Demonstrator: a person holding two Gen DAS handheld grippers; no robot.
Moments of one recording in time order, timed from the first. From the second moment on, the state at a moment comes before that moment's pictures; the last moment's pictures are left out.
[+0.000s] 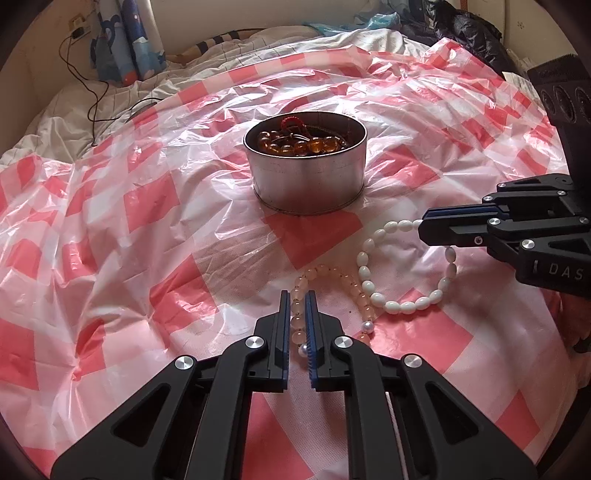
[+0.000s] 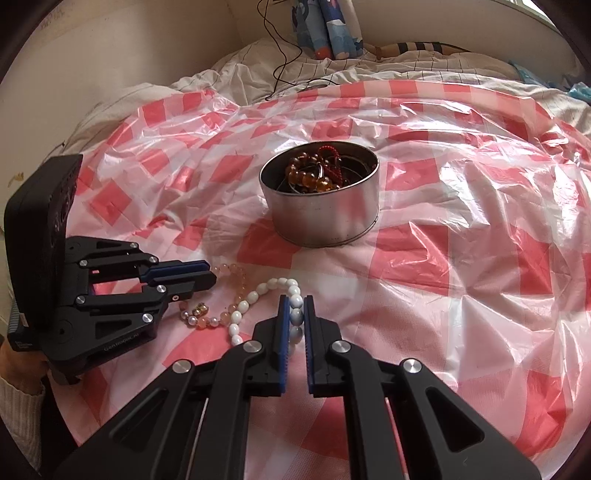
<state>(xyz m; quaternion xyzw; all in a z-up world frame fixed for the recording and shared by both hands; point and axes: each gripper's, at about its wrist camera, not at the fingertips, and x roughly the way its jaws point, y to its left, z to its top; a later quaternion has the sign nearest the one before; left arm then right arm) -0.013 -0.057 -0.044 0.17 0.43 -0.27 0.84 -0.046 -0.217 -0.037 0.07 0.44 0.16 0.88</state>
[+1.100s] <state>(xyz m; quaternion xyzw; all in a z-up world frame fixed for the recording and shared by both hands) 0.005 -0.044 -0.015 0.05 0.42 -0.31 0.85 -0.050 -0.255 -0.013 0.15 0.39 0.16 0.89</state>
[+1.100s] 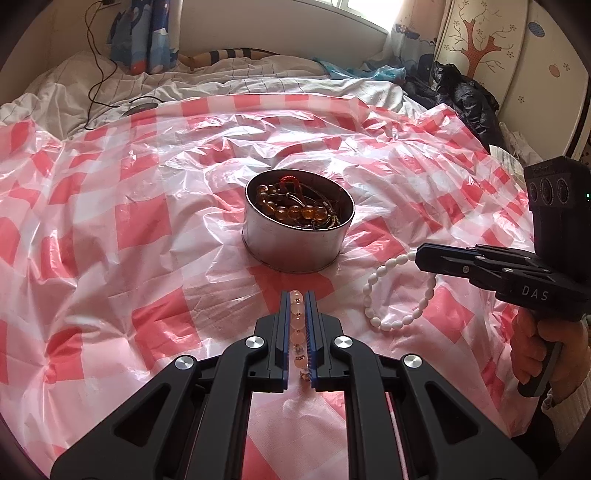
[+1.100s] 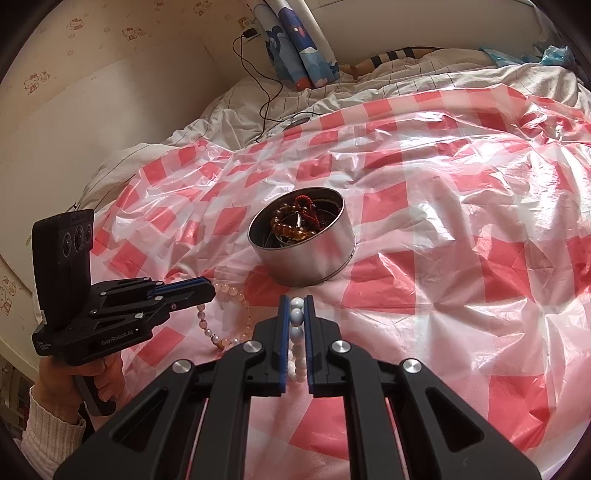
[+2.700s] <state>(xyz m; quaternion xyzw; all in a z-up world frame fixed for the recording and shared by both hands) 0.000 -0.090 0.024 0.07 0.39 -0.35 0.85 -0.050 -0.290 0.020 0.30 0.30 0.25 0.87</state>
